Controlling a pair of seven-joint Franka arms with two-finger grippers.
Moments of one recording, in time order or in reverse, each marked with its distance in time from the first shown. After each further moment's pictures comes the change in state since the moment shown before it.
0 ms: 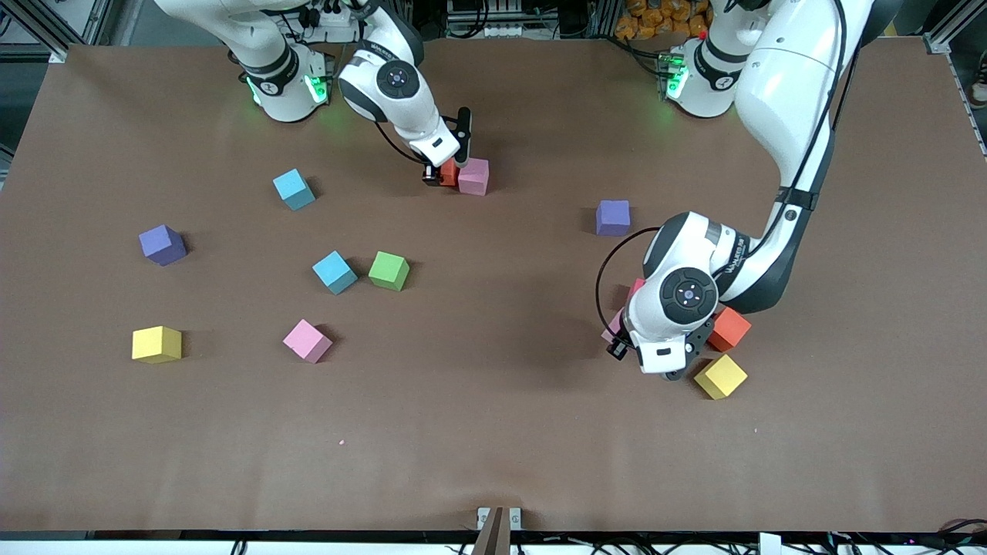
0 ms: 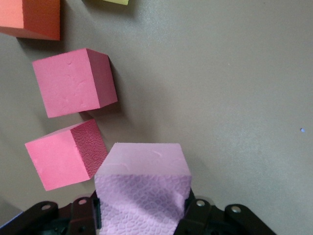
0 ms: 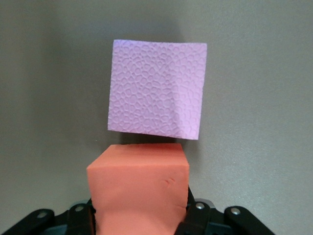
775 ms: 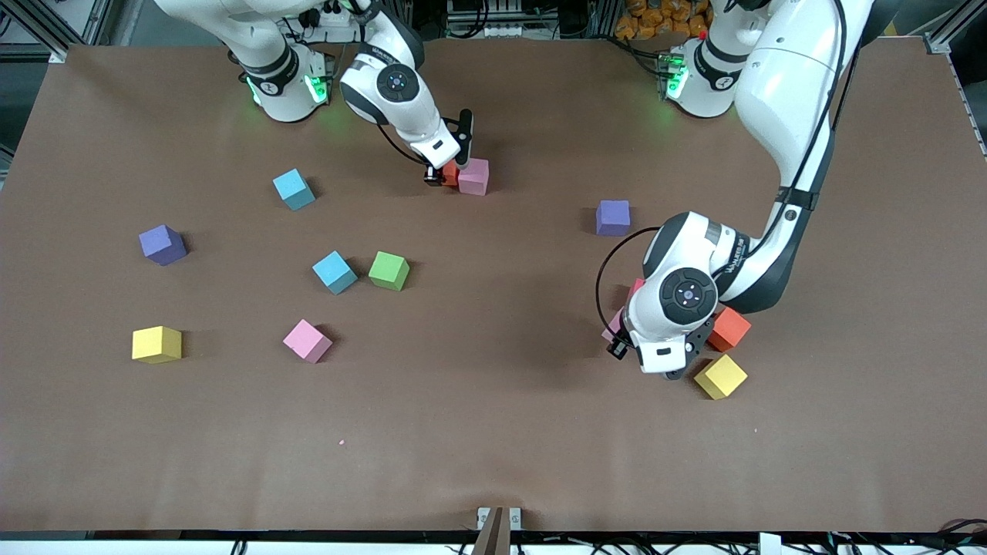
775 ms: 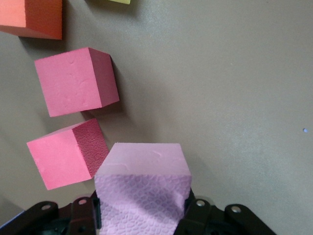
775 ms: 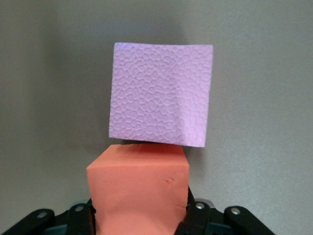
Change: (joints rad) left arm 0.000 0.000 0.000 0.000 0.000 -0.006 -0.003; right arm 0.000 0.034 -0.001 0.000 -0.016 0.031 0.010
